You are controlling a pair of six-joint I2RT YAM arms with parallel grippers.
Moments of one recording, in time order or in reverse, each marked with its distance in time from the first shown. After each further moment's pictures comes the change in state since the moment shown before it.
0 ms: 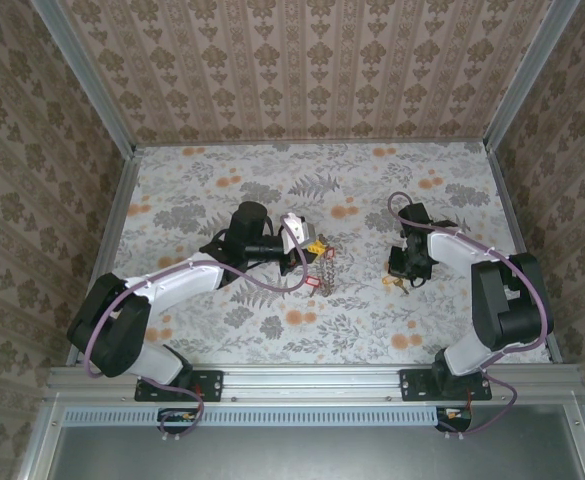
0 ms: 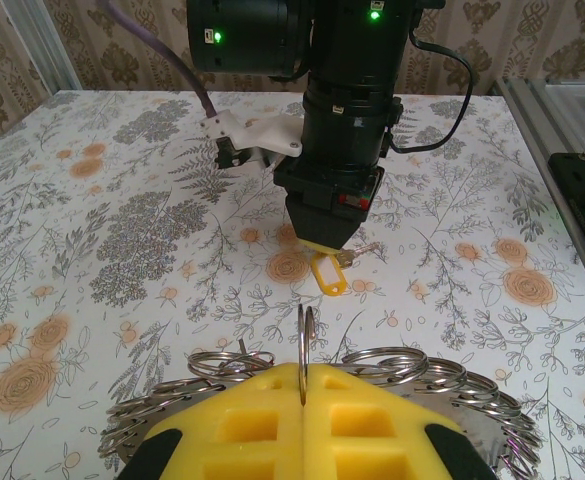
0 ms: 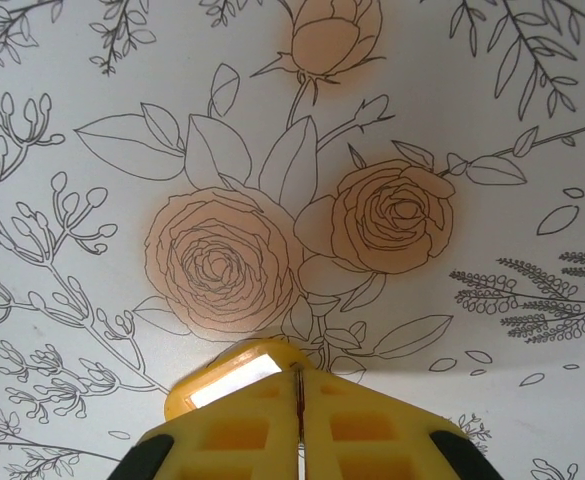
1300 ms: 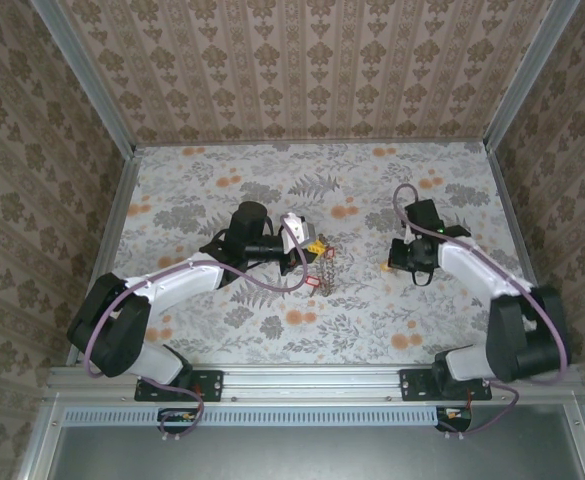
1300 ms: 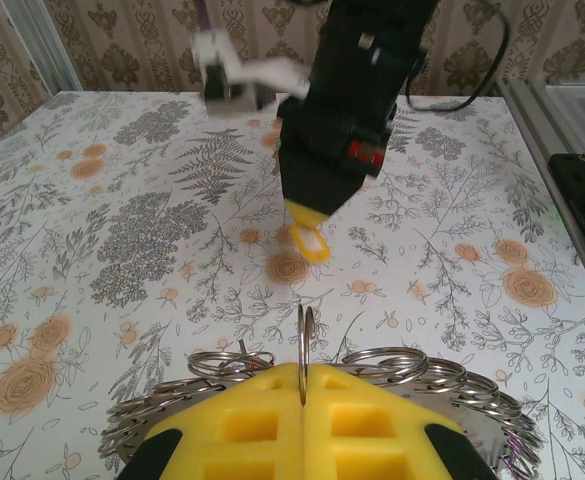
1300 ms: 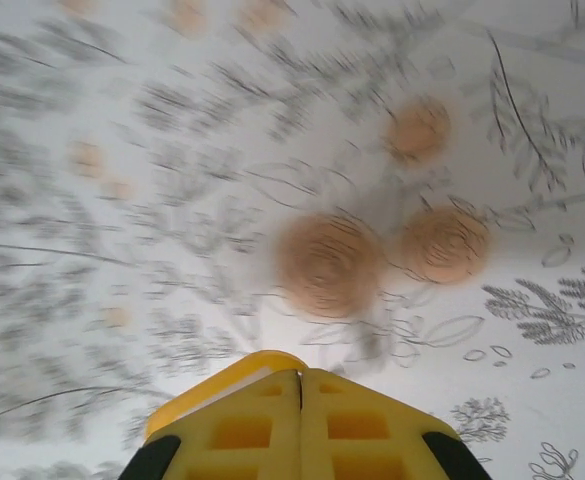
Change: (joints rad) left arm 0.000 0.000 0.000 0.005 0.000 -0.004; right arm 0.012 -0.231 -0.040 0.075 -0.063 -0.047
